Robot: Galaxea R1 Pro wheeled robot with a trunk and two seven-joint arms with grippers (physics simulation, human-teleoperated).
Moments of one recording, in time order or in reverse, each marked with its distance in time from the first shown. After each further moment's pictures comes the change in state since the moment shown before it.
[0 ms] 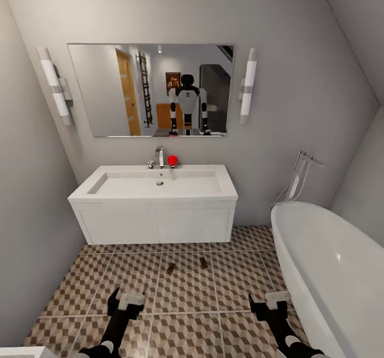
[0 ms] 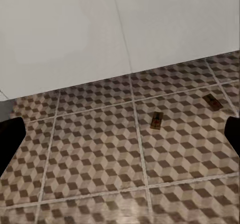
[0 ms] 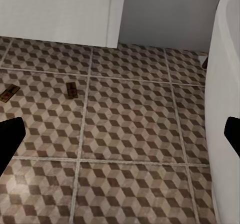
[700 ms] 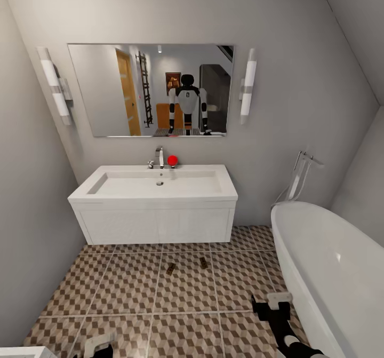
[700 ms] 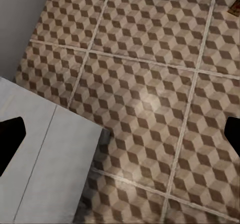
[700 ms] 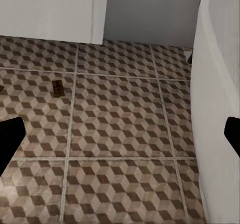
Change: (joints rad) left arm 0.118 0.065 0.047 -0.004 0.397 0.325 0.009; right arm 0.000 0.005 0.000 0.000 -0.002 0.016 -0.066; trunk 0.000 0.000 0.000
